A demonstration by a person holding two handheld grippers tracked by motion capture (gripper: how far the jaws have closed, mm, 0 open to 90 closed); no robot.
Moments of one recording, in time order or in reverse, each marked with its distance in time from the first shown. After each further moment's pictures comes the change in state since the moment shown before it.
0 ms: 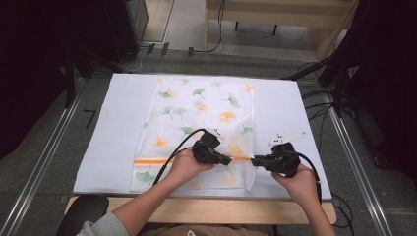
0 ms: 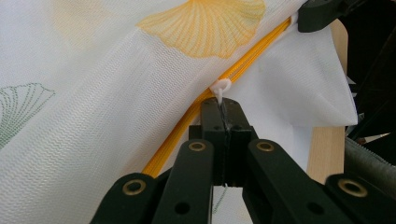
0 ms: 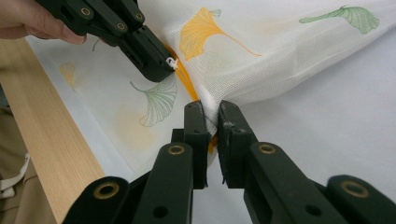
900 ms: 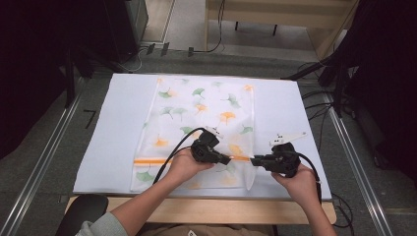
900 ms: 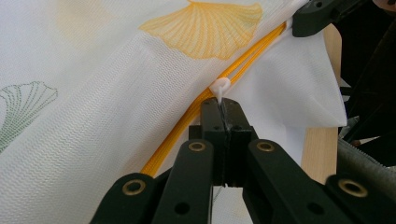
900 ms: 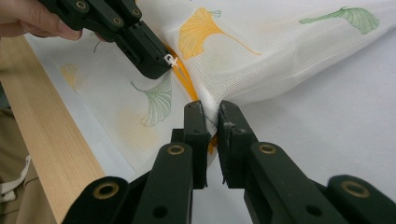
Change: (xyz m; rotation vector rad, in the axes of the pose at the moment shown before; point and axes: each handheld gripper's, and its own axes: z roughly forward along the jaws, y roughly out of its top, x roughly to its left) left arm 0.000 0.000 -0.005 0.000 -0.012 -0.011; right arm 0.001 0.000 -0.001 -0.011 0.001 -0.004
